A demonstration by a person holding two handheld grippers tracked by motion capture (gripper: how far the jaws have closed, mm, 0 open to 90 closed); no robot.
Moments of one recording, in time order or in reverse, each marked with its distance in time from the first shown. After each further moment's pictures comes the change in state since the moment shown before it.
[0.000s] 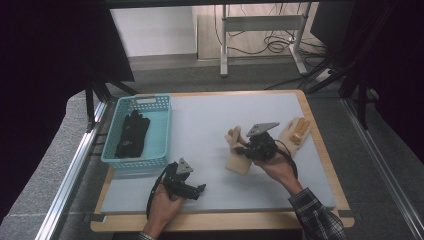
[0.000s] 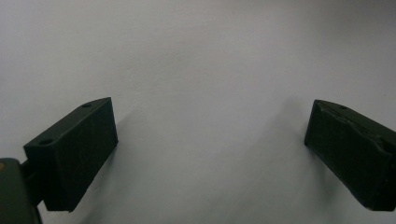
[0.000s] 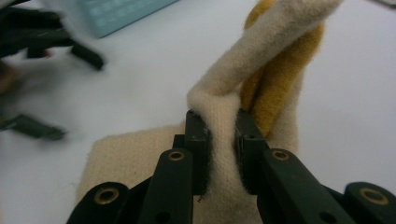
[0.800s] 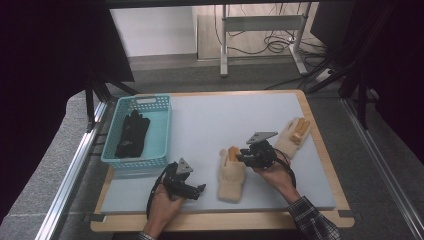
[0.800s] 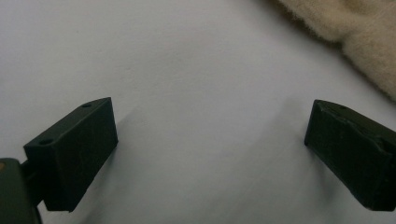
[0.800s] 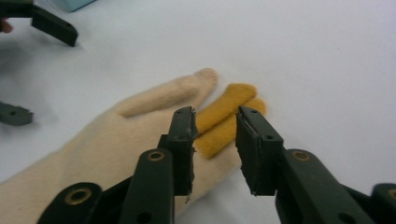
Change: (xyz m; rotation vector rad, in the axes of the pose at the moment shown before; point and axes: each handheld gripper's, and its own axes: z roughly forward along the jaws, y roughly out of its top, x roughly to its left) left arm 0.000 0.000 0.000 0.000 -0.001 -0.002; right arm -0.004 -0.026 0.016 0.025 -0.086 0.074
